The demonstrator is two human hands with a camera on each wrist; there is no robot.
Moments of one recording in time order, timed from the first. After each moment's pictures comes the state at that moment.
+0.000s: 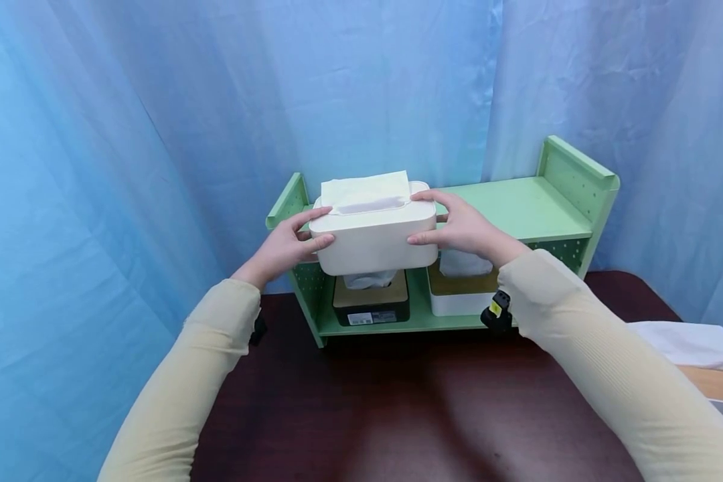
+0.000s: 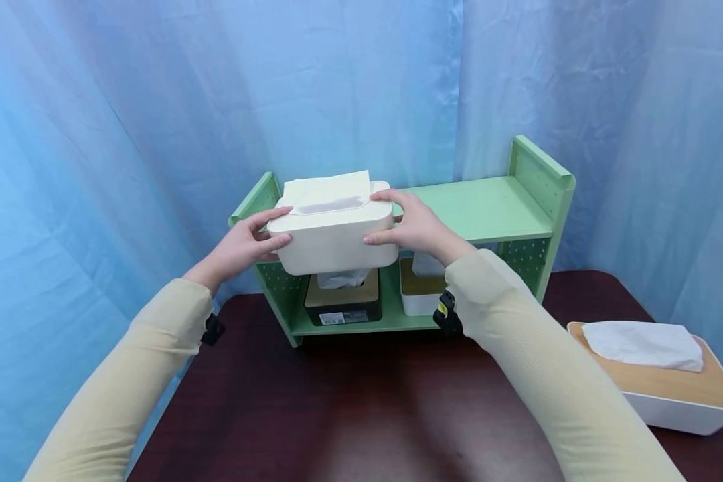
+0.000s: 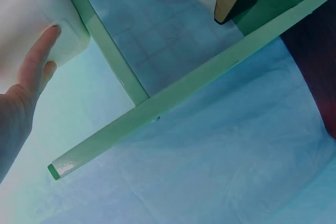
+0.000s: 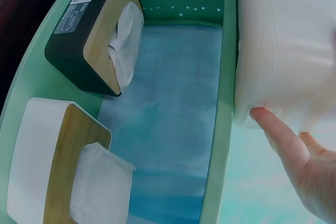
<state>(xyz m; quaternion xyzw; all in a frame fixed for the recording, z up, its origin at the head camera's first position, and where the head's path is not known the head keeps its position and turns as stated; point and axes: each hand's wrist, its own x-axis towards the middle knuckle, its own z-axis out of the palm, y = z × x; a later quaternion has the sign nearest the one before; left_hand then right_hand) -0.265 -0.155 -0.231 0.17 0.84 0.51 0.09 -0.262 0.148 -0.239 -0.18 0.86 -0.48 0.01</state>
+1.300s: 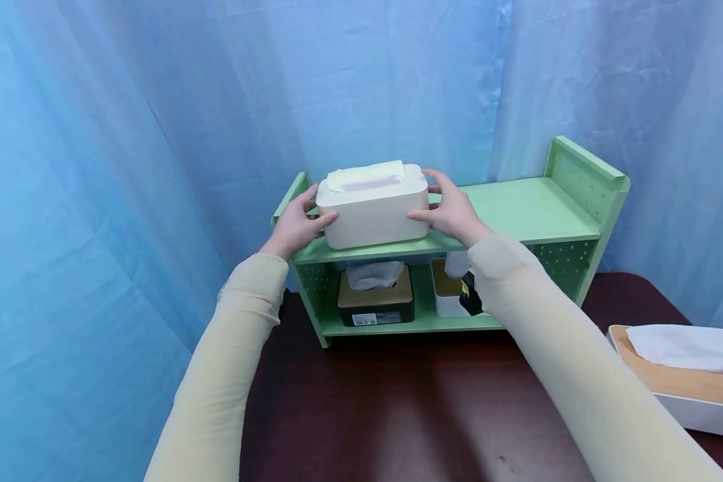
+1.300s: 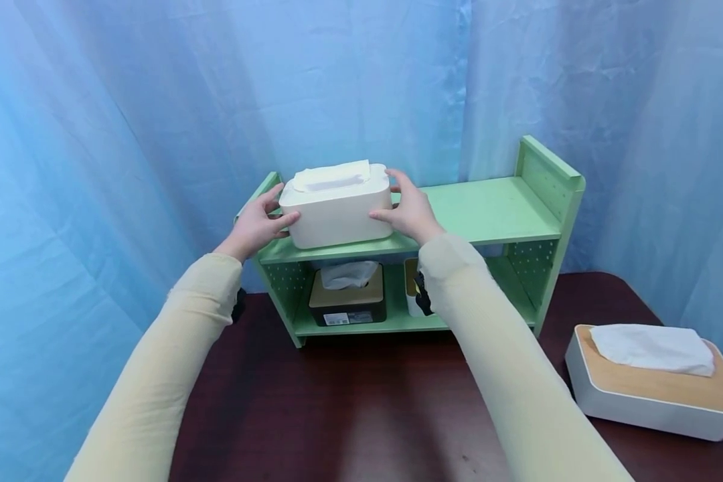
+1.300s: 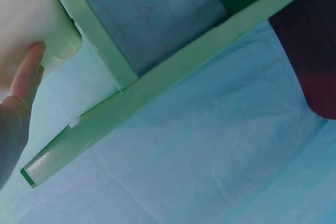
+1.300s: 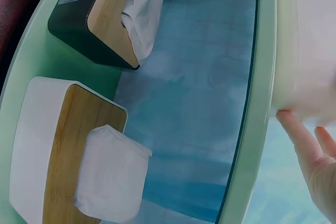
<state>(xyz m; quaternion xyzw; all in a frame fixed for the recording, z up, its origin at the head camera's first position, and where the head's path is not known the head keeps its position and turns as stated) -0.304 -0.135 -0.233 0.12 0.87 0.48 -0.02 -0.299 0.133 -0.246 -0.11 0.86 -0.49 -0.06</state>
